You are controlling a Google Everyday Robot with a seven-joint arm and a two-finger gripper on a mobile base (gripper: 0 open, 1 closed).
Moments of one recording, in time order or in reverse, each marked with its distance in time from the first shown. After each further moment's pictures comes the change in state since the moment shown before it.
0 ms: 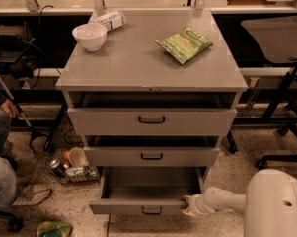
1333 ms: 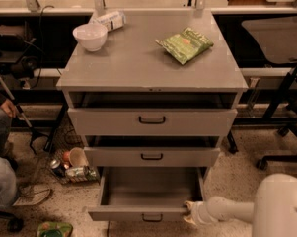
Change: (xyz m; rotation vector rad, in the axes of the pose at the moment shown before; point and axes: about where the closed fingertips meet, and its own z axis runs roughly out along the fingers) arm 0.004 0.034 -0.007 0.008 -0.010 0.056
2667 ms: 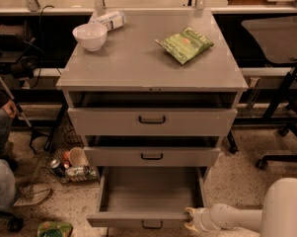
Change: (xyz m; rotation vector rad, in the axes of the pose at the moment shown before) arm -0.001 0.025 -0.013 0.009 -0.016 0.048
